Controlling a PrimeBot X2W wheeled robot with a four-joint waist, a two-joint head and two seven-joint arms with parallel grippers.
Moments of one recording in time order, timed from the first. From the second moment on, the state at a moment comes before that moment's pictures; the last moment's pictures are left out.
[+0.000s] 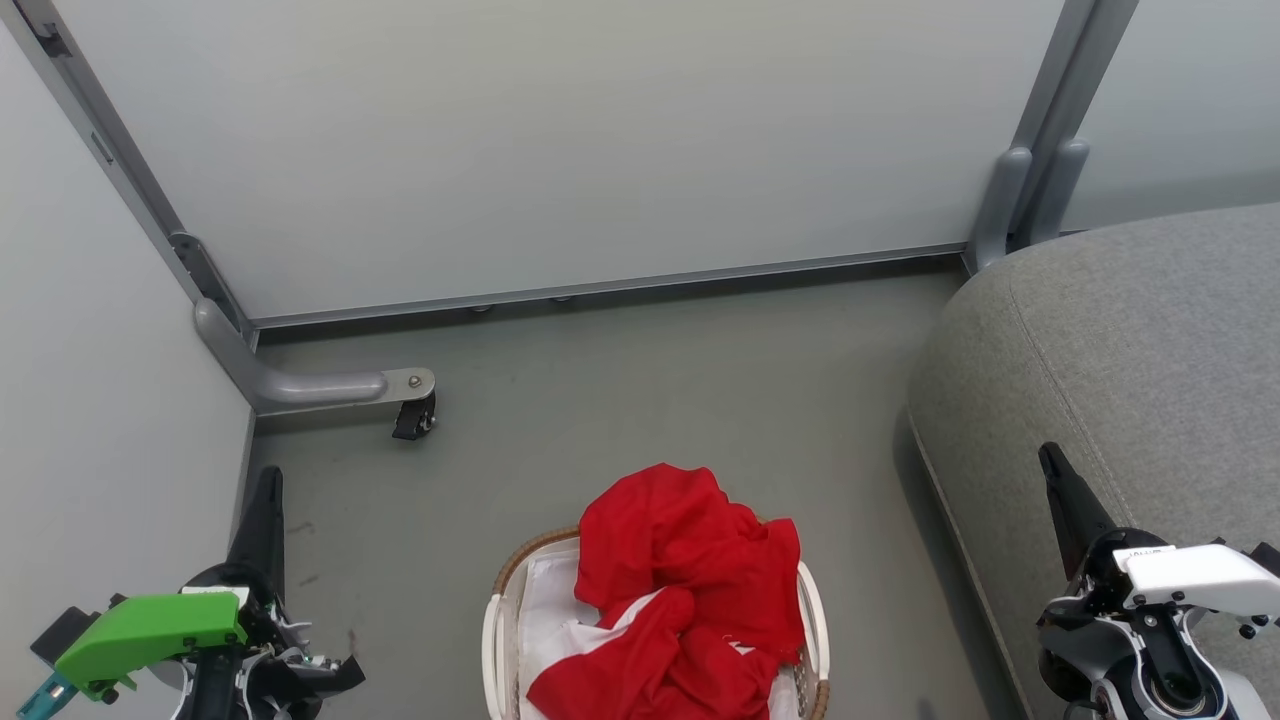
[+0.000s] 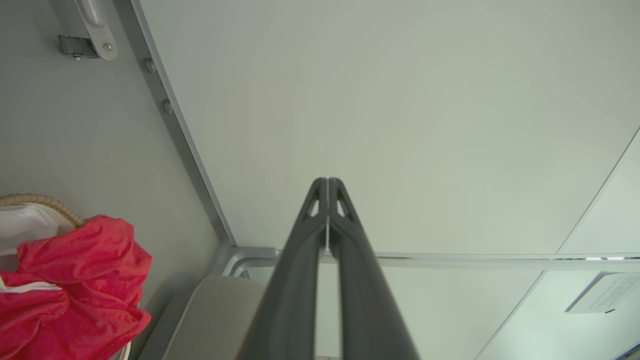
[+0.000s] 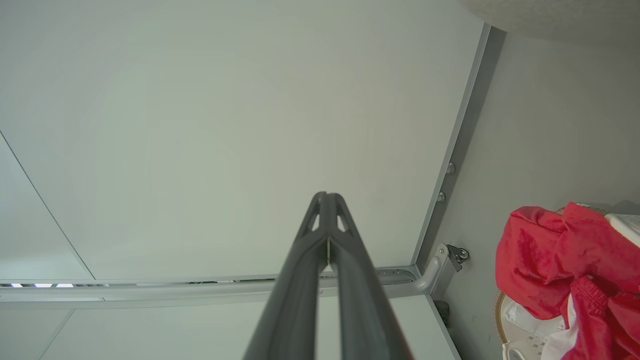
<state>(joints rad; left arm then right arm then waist) -0.10 0.05 0.11 0.24 -1.61 -0.13 0.11 -0.11 -0.05 -0.11 0.25 1.61 0.13 0.11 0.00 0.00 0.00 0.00</state>
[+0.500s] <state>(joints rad) -0.10 0.05 0.11 0.24 -1.61 -0.13 0.11 -0.11 -0.05 -0.11 0.25 1.61 0.13 0.11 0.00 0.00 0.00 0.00</state>
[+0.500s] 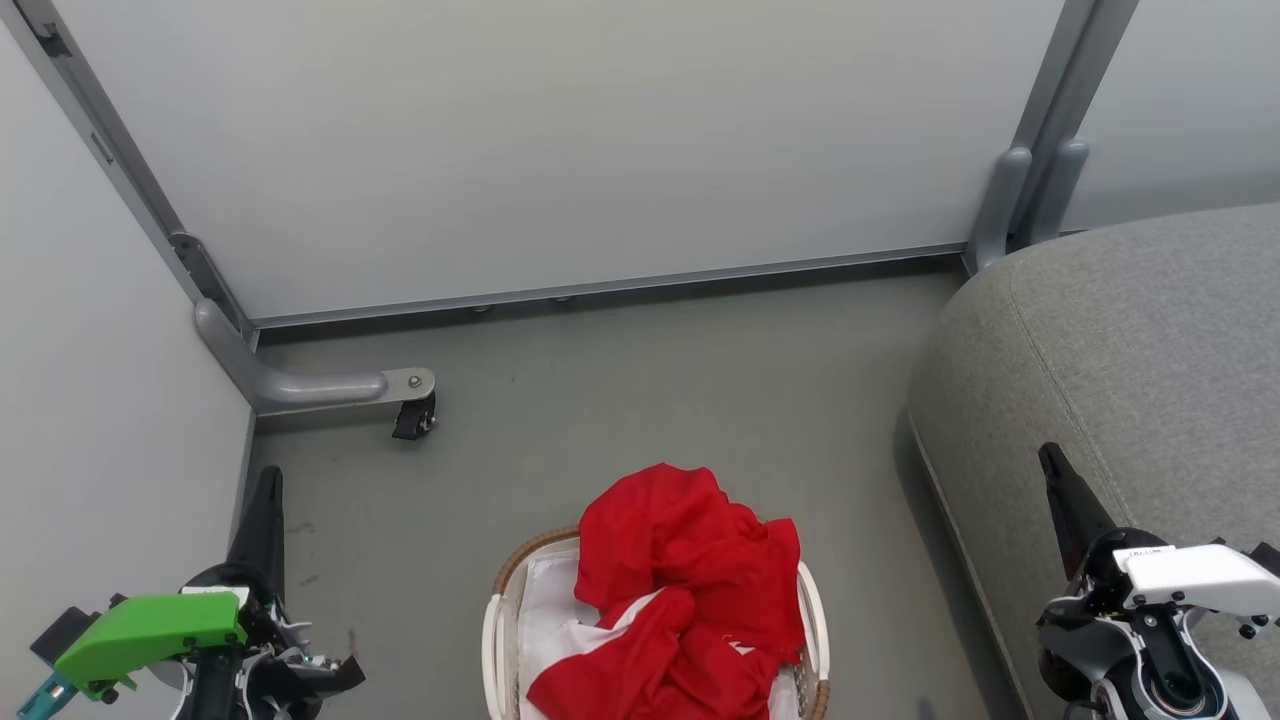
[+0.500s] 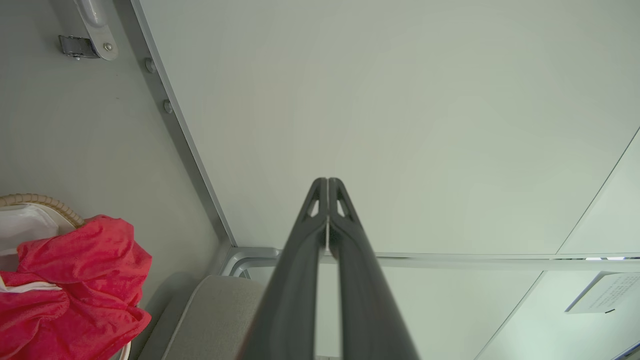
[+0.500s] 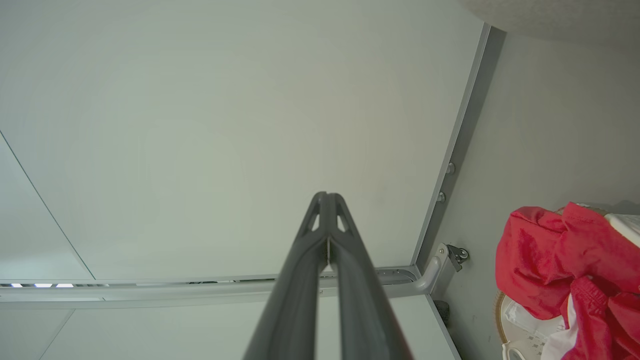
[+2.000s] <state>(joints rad) -0.10 0.05 0.11 0.24 -1.61 -0.13 0.11 -0.11 -0.05 -0.11 0.25 1.61 0.13 0.11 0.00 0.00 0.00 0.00</state>
